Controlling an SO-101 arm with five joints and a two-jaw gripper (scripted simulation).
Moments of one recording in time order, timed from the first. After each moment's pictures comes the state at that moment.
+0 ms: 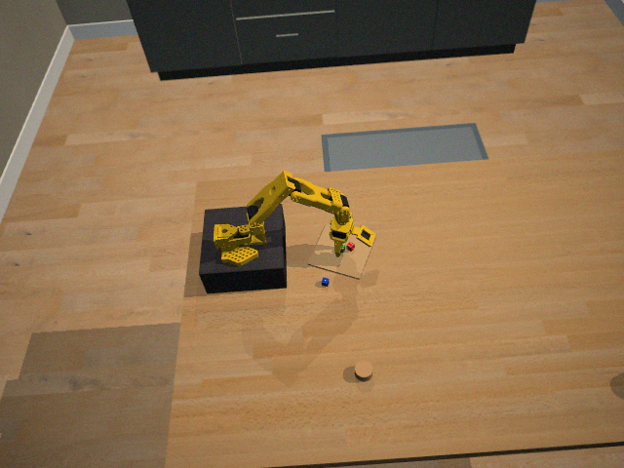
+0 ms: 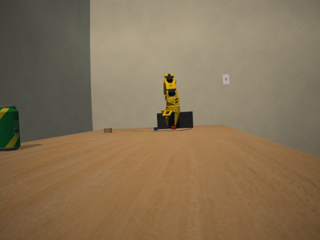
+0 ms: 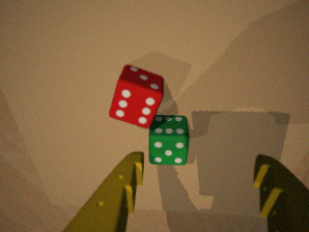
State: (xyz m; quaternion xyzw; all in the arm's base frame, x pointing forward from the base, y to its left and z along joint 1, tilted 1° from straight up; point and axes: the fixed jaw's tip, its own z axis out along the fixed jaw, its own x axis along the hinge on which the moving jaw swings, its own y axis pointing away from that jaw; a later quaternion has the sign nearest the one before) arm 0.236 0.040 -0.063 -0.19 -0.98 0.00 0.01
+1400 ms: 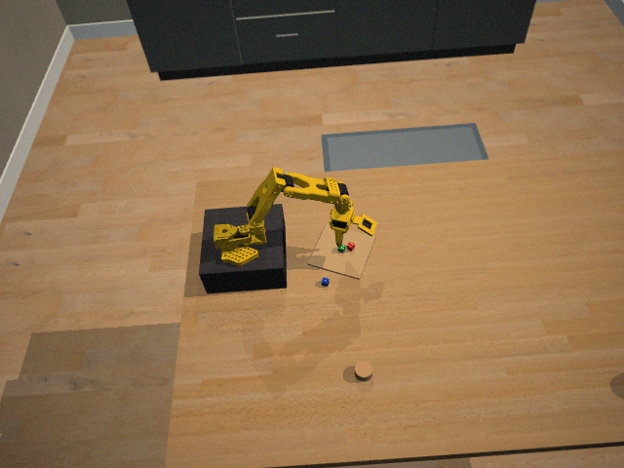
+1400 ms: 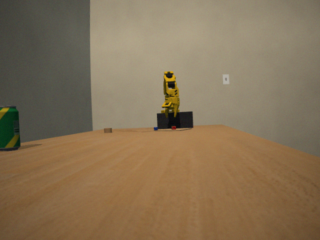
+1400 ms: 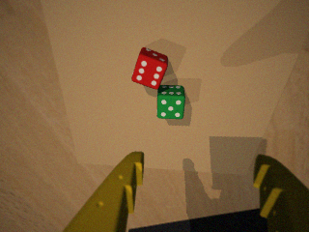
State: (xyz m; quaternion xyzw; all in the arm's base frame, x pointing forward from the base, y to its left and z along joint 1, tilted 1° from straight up) arm 0.240 0.041 -0.022 -0.19 -0.98 0.00 -0.01
